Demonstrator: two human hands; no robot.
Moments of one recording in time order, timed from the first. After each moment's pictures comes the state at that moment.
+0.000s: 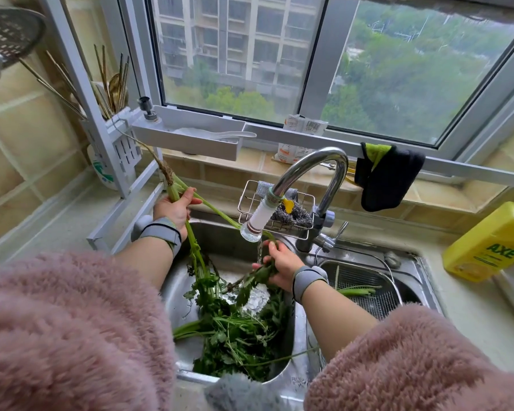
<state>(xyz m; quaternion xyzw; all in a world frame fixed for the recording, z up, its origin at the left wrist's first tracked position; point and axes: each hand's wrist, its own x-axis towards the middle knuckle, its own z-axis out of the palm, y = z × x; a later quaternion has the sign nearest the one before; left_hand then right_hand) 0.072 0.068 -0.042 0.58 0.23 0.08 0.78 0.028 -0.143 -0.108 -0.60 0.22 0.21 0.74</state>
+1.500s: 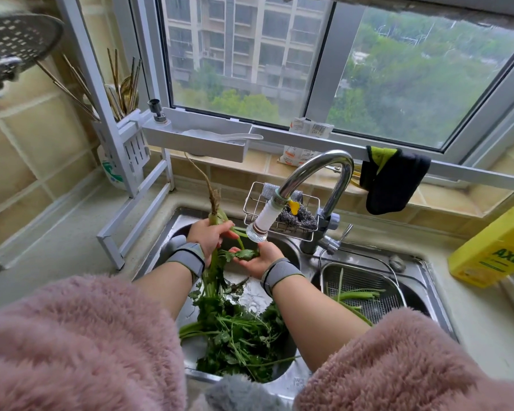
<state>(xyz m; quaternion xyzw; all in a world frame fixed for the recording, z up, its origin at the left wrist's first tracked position) 0.036 0.032 -0.059 0.66 0.17 -0.09 0.72 0.035 -0.090 -0.075 -0.31 0.35 0.25 0.85</state>
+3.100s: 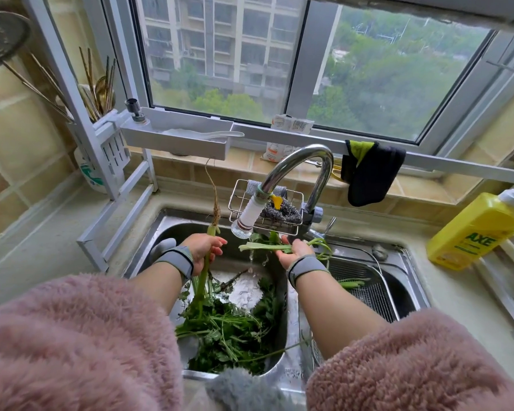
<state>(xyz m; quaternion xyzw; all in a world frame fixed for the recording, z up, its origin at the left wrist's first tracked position) 0.034 0.027 -0.075 0.69 0.20 -0.24 0.65 0.024 -0.166 -0.069 -0.51 0.44 0.06 0.73</state>
